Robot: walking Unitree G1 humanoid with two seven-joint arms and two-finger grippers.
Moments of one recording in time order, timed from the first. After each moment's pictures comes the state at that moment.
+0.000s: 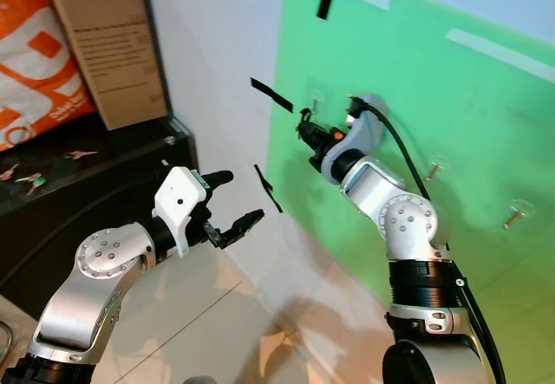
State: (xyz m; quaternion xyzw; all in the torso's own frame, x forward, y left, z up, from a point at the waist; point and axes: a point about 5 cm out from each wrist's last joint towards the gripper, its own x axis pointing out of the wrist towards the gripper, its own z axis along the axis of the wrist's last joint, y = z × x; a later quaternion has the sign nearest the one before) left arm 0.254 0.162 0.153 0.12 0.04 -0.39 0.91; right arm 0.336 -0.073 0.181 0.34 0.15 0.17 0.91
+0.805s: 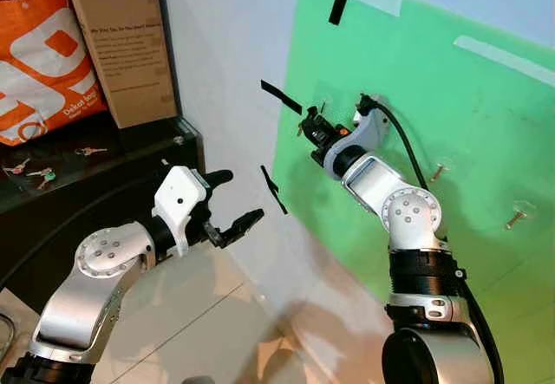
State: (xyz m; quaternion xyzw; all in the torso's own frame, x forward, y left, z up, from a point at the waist) left arm 0.254 0.162 0.153 0.12 0.04 -0.39 0.91; right arm 0.346 -0.074 0.180 0.40 0.16 0.15 0.89
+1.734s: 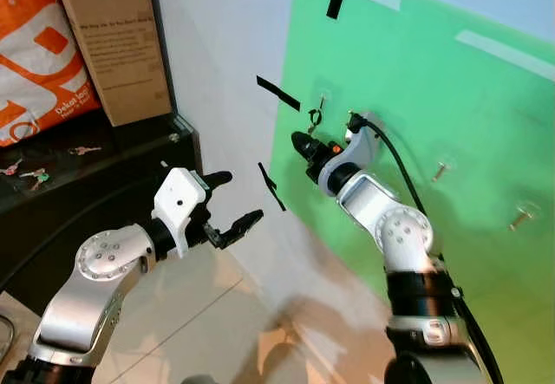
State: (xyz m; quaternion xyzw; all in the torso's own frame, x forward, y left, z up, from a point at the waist) left arm 0.252 0.163 0.151 0.12 0.04 -0.39 0.91; right arm 0.325 -0.074 0.166 0.35 0.15 0.19 0.91
